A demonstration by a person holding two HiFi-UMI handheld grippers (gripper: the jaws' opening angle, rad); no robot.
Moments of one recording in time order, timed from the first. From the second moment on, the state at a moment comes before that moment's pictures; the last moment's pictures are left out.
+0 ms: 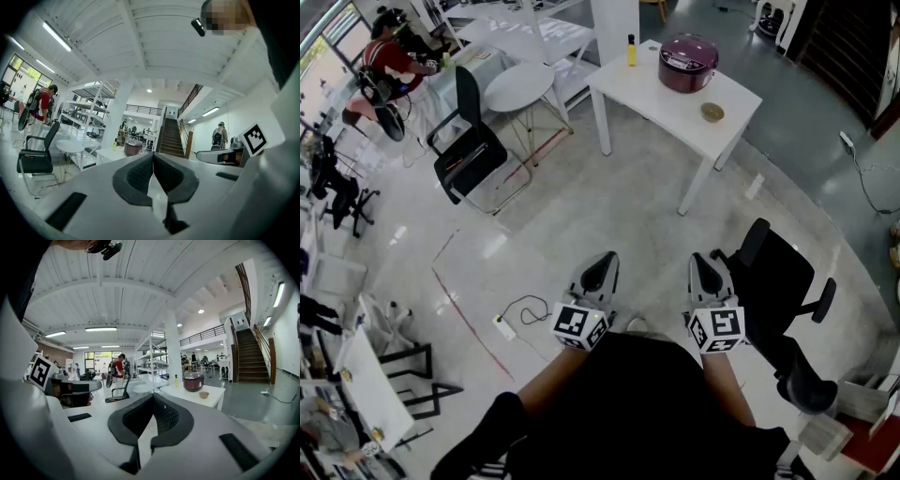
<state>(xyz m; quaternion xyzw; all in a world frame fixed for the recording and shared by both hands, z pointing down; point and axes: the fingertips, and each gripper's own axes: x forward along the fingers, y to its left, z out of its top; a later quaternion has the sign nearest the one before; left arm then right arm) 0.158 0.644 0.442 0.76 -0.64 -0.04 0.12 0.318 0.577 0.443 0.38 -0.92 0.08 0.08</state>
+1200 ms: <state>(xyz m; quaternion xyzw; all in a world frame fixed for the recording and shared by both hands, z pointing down) 0.144 0.627 0.433 0.76 -0.64 -0.05 0.11 0.322 0.560 0.427 0.36 -0.93 0.08 0.06</state>
